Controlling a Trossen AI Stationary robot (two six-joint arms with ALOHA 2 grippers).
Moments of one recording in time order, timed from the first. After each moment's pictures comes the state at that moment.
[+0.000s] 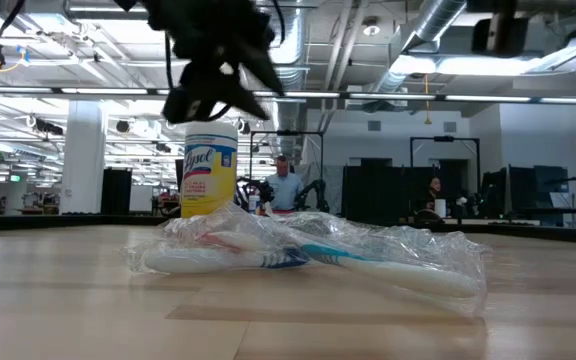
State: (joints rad) left arm -0.20 1.60 1.05 -0.26 -0.01 -1.00; right arm 0.50 1.04 0.61 0.25 0.39 1.09
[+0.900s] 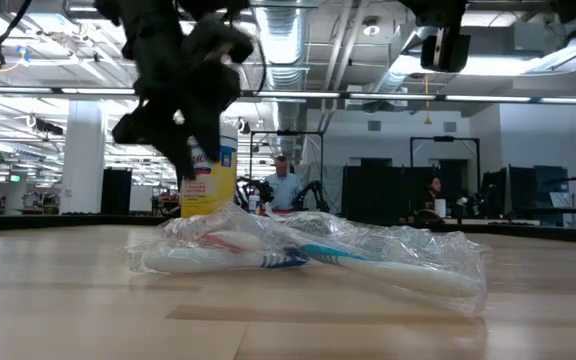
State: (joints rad) left arm -0.15 1.60 1.00 -0.52 0.02 -1.05; right arm 0.36 1.25 0.61 0.56 0.21 1.09
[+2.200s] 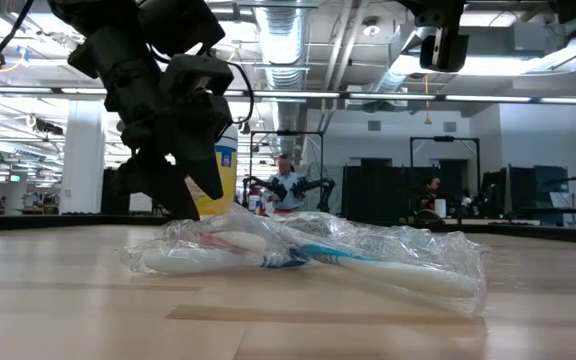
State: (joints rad) left arm -0.16 1.60 0.75 -0.08 0.02 -0.97; right arm 0.36 1.25 0.61 0.56 0.20 1.09
